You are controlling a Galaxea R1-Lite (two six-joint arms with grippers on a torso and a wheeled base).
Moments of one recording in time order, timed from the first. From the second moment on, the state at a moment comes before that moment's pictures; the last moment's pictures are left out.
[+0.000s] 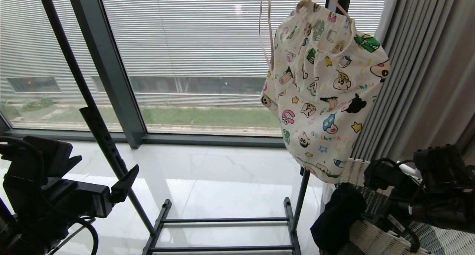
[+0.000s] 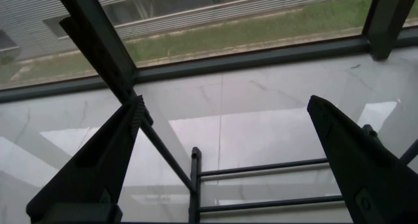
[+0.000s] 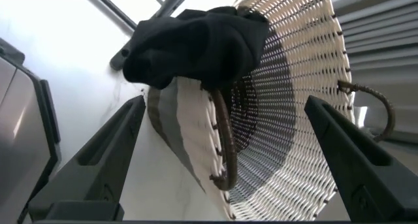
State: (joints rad) left arm -0.34 1.20 -0.22 -0.84 0.33 0.21; right arm 0.36 1.57 -0.54 -0.26 -0.09 -0.53
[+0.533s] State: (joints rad) left arm -0.34 1.21 -0.22 -0.83 0.33 0.21; right arm 0.31 1.85 -0.64 -0.46 -0.20 -0.54
